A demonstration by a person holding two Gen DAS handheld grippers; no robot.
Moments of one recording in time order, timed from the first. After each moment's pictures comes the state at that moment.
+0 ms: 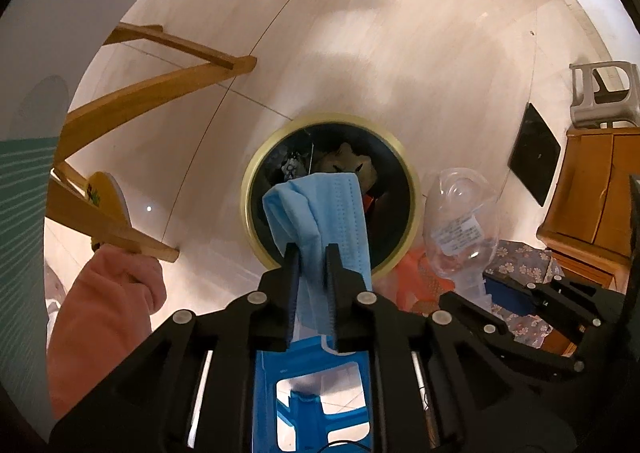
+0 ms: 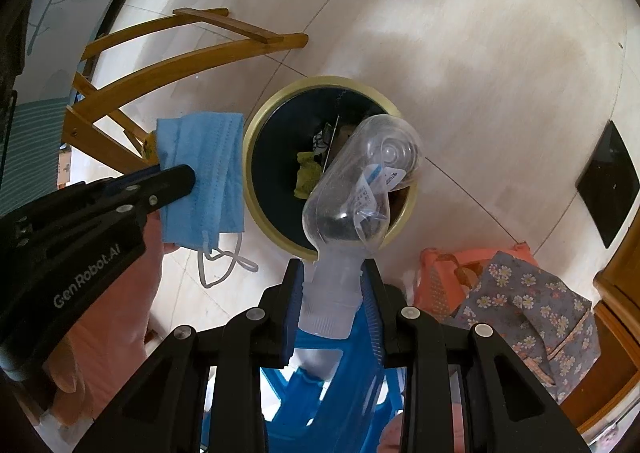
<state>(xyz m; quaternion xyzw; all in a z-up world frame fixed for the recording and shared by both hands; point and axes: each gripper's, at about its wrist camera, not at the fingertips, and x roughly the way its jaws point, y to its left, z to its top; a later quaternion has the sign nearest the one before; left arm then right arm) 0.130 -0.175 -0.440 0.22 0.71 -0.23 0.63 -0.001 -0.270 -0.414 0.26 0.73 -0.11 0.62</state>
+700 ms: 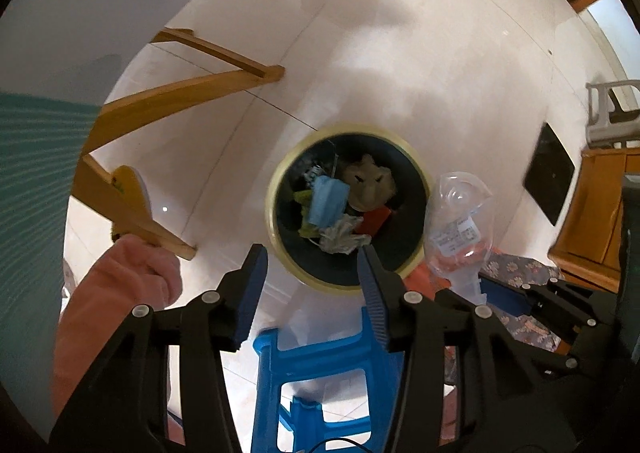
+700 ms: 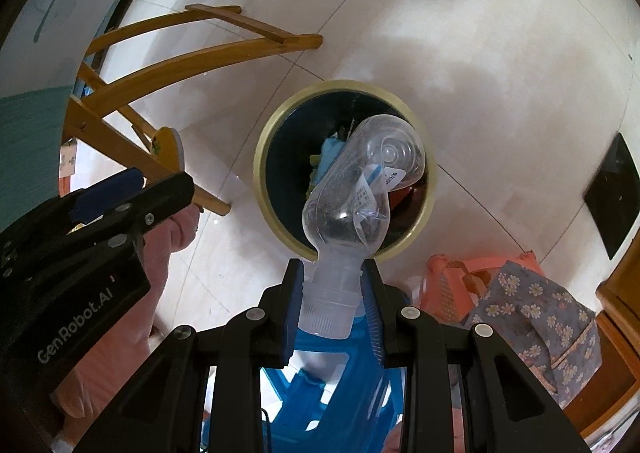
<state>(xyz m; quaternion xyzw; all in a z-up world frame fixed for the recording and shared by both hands) 0.129 -0.159 -0.416 0.21 0.68 -0.19 0.67 0.010 -0.258 -0.411 0.26 0.73 -0.09 0.63</state>
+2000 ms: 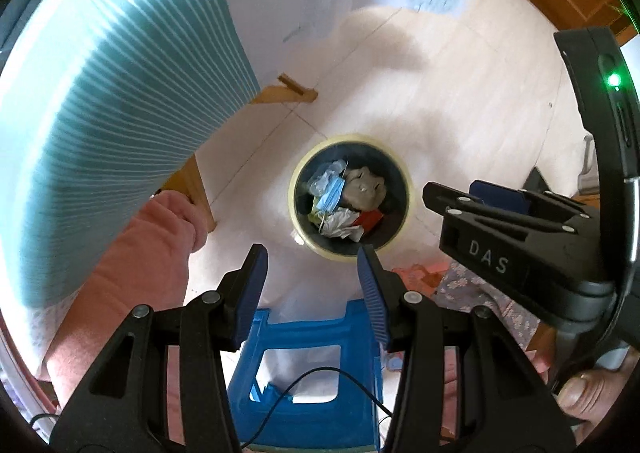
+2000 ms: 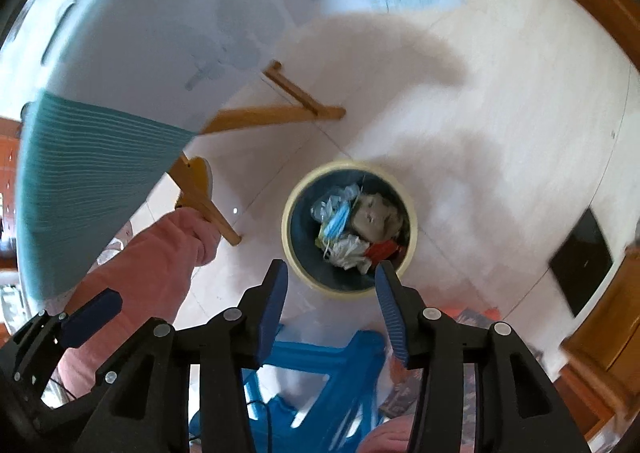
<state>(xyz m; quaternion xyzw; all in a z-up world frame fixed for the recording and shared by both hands) 0.052 -0.119 -0.246 0.16 0.65 -0.14 0.73 0.020 -0.251 -0.256 0.18 0.66 -0.07 0.73</state>
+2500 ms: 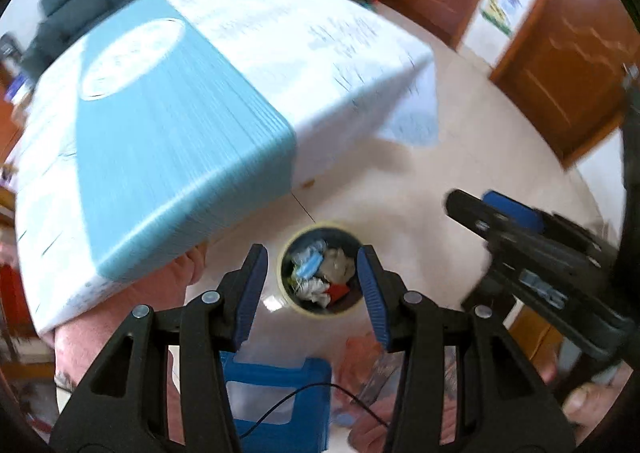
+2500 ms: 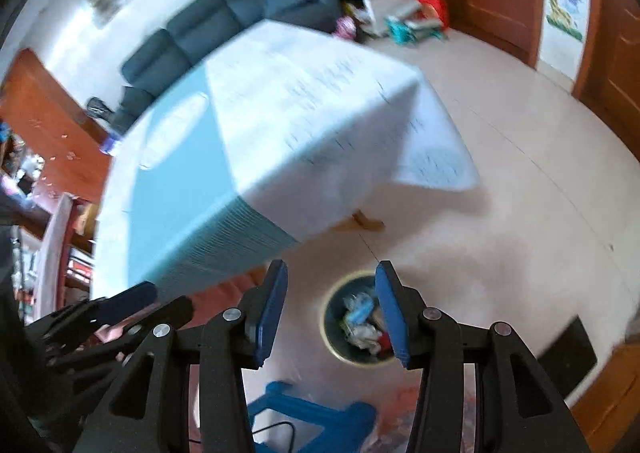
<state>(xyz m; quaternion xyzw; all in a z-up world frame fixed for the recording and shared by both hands) 0.030 -0.085 -0.103 0.03 0.54 -0.11 0.83 0.012 -0.234 -0.066 0.11 0.51 0.01 0.85</state>
